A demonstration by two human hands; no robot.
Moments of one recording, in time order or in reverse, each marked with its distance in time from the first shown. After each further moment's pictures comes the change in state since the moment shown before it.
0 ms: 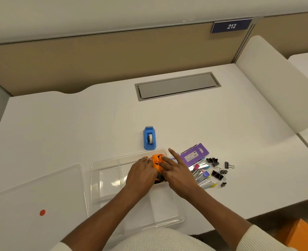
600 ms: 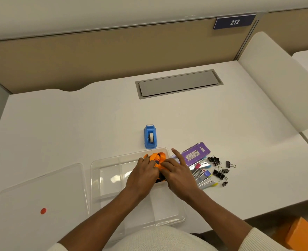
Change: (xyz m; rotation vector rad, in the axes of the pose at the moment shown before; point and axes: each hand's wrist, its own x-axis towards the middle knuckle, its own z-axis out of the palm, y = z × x) left_hand -0.004 0.002 0.005 -0.003 0.069 0.054; right_hand -0.007 -0.005 -0.005 -0.003 0.217 -0.019
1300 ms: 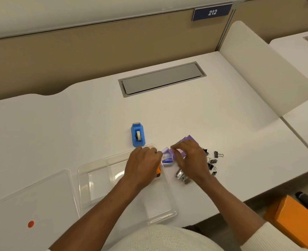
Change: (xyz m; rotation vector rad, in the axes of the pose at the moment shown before) left_hand 0.022 0.018 -0.045 0.083 0.130 0.078; right_hand -0.020 0.060 -0.027 0.395 0.374 0.498
